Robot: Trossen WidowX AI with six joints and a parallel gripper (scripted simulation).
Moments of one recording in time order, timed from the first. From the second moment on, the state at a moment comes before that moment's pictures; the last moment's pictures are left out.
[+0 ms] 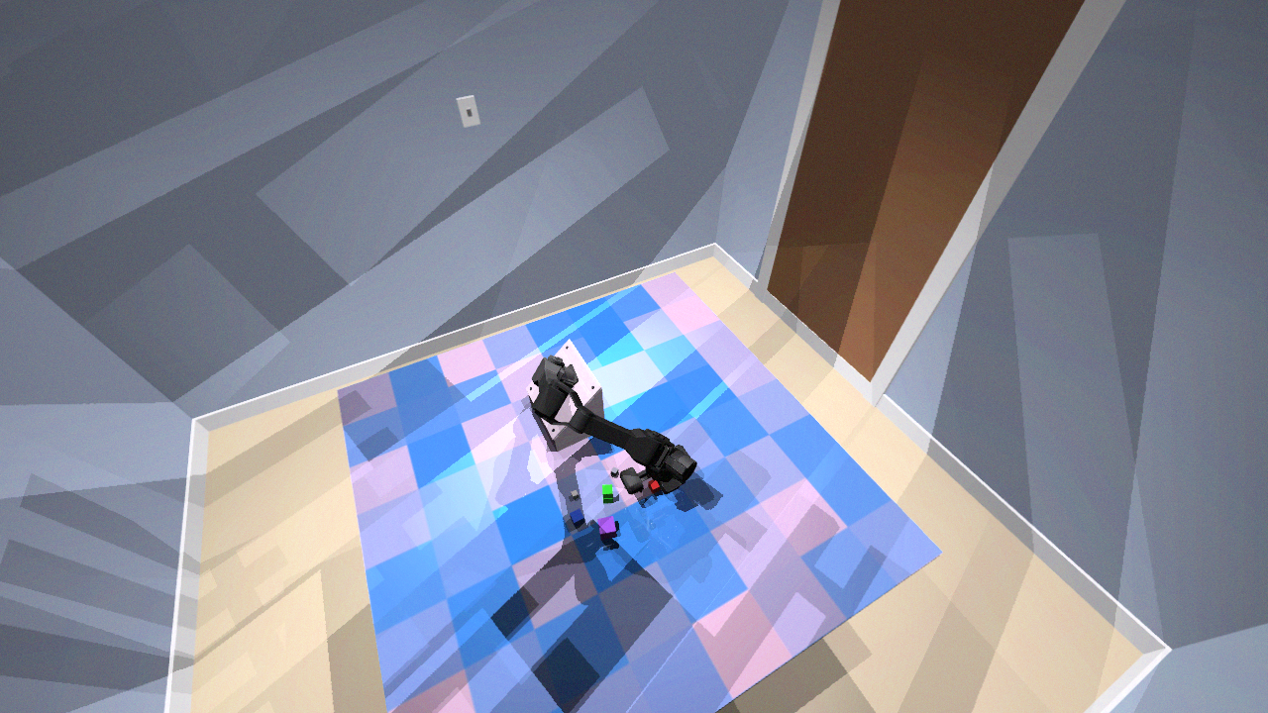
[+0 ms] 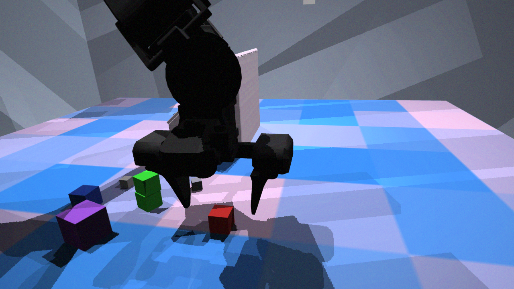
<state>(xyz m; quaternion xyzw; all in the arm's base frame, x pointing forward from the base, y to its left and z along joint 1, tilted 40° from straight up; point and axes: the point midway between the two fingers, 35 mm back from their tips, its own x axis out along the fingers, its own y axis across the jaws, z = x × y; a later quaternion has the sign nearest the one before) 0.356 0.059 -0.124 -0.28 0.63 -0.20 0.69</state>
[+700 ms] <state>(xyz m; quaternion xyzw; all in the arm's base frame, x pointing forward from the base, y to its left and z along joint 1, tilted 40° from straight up) 0.356 0.045 -0.142 -0.28 0.64 -0.20 0.69</state>
